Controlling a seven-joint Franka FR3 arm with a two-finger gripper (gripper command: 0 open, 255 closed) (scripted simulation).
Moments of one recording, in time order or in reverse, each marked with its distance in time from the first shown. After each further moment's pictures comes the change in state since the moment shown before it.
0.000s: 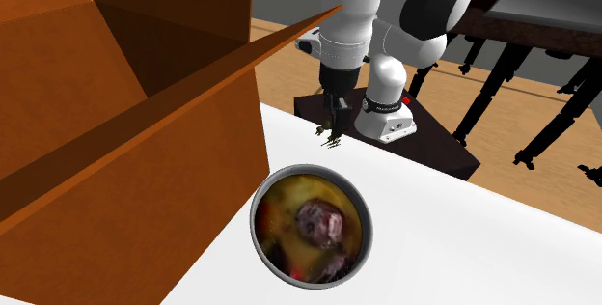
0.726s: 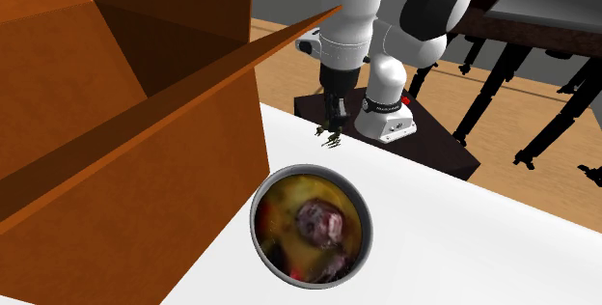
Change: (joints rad) arm 0.001 -0.001 0.001 -0.003 0.001 0.004 0.000
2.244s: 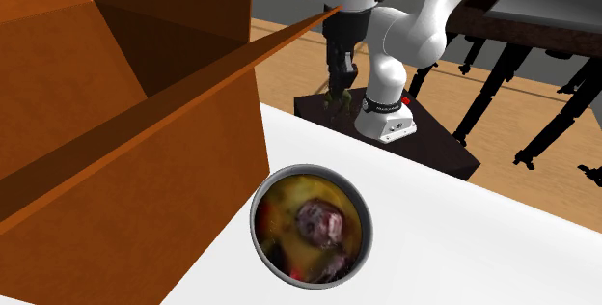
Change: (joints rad) arm -0.015 -0.077 -0.068 0.195 -0.052 -0.271 -0.010
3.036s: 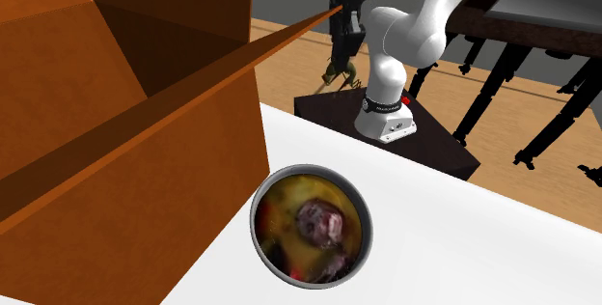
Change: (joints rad) arm -0.014 0.002 -0.032 0.160 -0.029 -0.158 -0.002
